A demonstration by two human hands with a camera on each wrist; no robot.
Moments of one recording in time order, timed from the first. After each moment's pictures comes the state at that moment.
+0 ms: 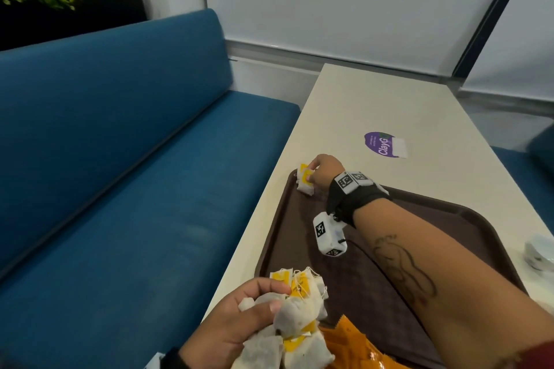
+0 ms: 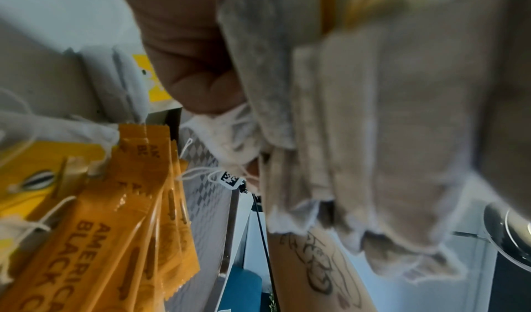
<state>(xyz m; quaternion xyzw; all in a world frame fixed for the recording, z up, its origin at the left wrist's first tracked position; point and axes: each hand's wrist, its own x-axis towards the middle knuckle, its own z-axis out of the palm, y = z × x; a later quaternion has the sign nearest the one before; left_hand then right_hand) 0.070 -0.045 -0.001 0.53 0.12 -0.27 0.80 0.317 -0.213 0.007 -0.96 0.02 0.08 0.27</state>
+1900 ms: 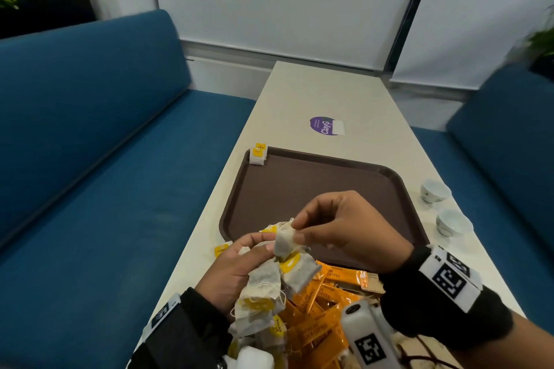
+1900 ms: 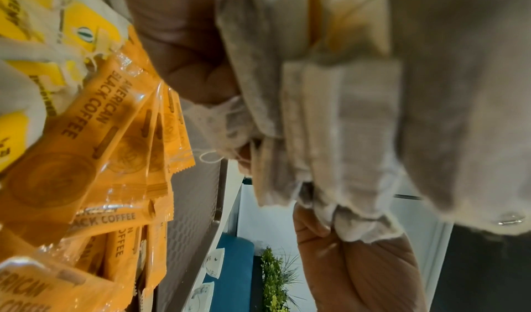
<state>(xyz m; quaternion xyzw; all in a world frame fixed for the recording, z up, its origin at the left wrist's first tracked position) 0.018 -0.093 0.015 0.50 0.05 -0.23 0.83 0.022 -0.266 0.105 -0.82 -0.08 0.13 0.55</state>
